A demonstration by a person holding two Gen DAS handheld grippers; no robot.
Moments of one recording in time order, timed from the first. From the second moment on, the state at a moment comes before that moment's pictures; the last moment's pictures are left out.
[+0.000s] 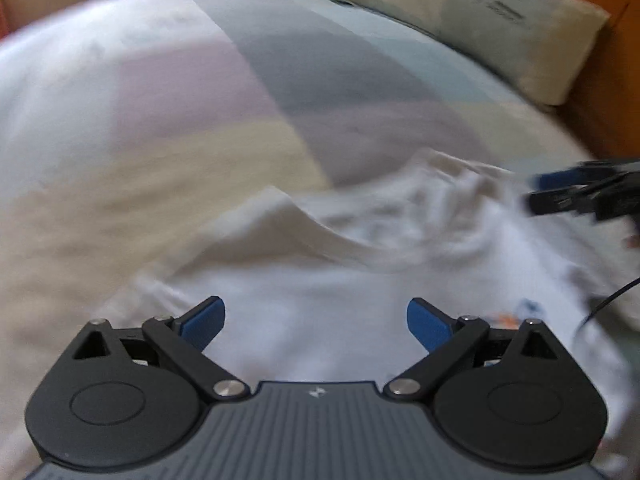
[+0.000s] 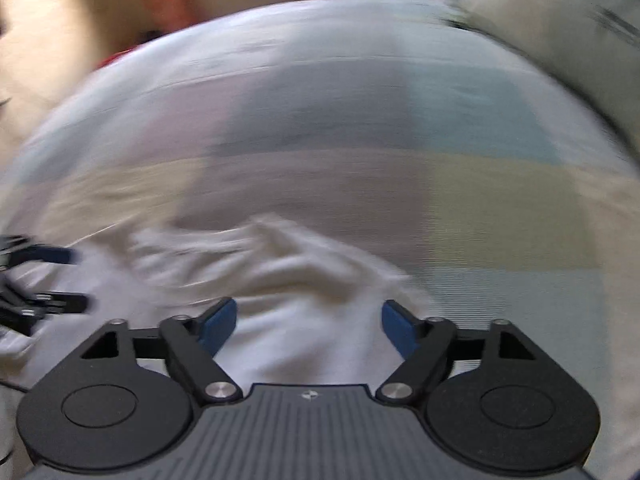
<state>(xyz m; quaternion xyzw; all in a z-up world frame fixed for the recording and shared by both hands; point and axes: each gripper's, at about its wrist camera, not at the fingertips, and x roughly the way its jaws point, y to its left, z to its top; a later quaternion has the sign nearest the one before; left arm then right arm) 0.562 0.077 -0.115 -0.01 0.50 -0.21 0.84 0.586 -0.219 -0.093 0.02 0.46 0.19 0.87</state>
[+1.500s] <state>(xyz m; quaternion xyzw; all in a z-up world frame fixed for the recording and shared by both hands) 0.421 0.265 -0.103 -0.17 0.46 0.20 0.85 0.609 -0.136 -0.143 -0.09 0.45 0.19 0.87</state>
